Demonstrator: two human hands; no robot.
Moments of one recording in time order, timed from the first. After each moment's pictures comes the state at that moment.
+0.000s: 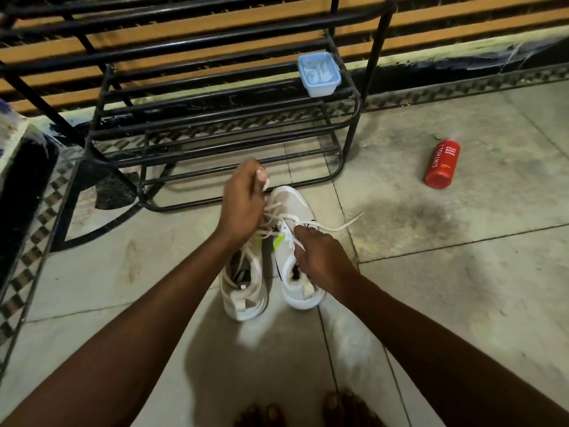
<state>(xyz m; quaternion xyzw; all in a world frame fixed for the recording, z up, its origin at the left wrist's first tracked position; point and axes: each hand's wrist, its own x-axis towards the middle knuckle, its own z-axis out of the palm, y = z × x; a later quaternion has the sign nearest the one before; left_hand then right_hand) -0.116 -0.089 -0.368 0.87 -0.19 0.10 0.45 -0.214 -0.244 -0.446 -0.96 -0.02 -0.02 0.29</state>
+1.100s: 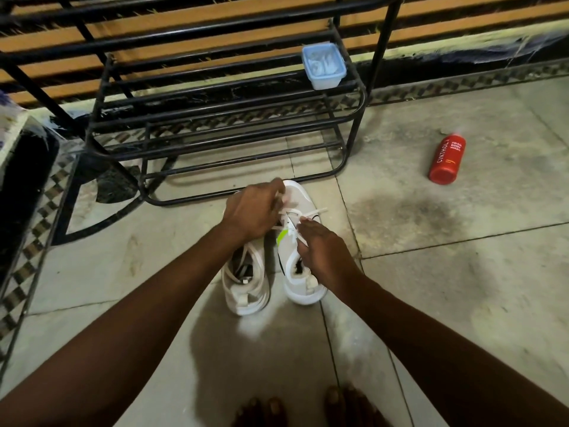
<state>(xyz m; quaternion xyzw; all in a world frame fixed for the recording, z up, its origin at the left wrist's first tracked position) -0.105 -0.086 -0.390 0.96 -0.25 -0.05 0.13 -0.210 -0.243 -0.459 -0.96 -0.01 0.00 0.29</state>
